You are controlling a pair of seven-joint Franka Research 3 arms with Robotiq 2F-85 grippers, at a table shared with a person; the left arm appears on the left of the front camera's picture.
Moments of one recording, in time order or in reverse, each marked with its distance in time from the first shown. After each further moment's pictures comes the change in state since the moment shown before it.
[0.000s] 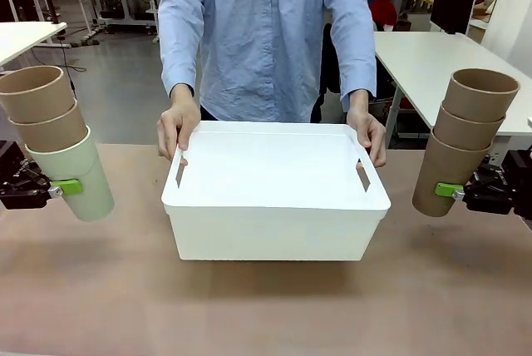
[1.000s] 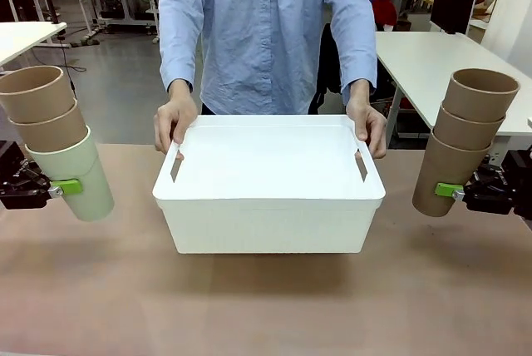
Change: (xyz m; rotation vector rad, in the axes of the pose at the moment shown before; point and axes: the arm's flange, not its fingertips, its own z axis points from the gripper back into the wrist) left arm 0.000 0.000 0.000 0.000 0.000 0.000; right arm 0.000 0.000 0.000 0.000 0.000 0.000
